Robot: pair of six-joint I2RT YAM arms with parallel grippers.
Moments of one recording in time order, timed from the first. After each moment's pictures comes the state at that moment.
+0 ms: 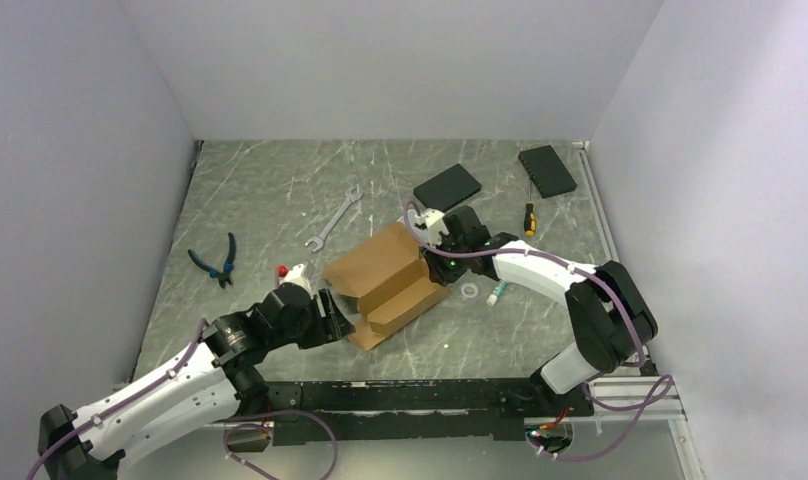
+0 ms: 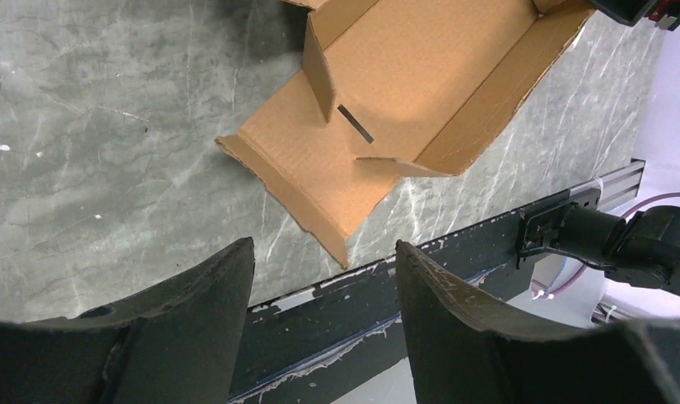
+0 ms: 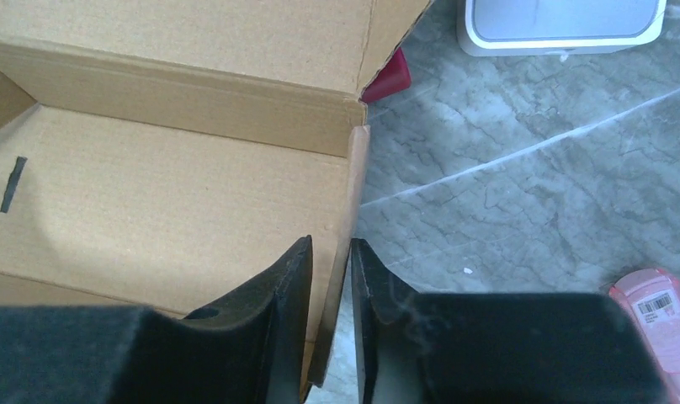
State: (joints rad) left arm -0.85 0.63 0.47 -0.59 -0.05 -1.01; right arm 0.58 1.54 0.88 -0.27 -0.24 -0.09
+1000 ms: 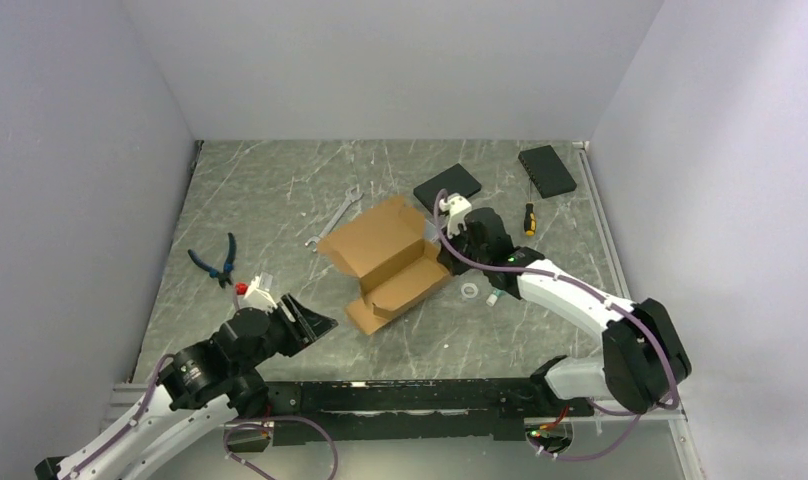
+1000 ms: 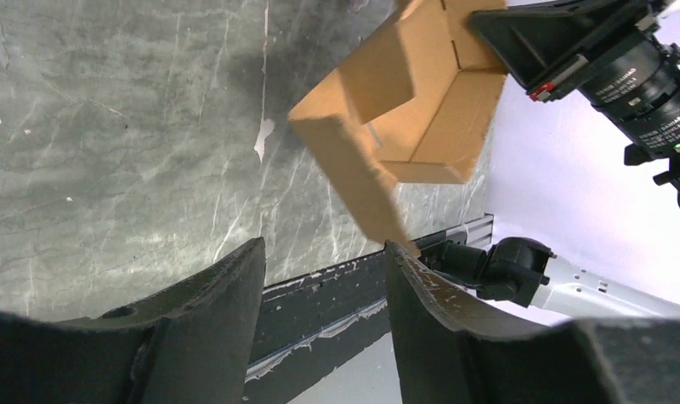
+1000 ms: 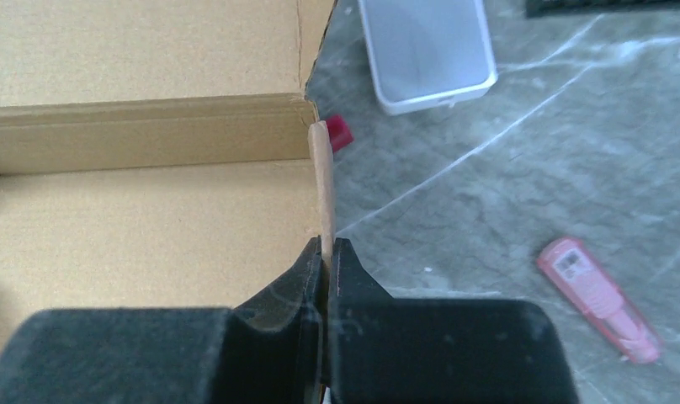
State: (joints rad) left arm -0.85 0.20 0.40 -0.71 -0.13 -1.22; right arm 0.58 1.33 0.75 -0.11 -0.12 0.06
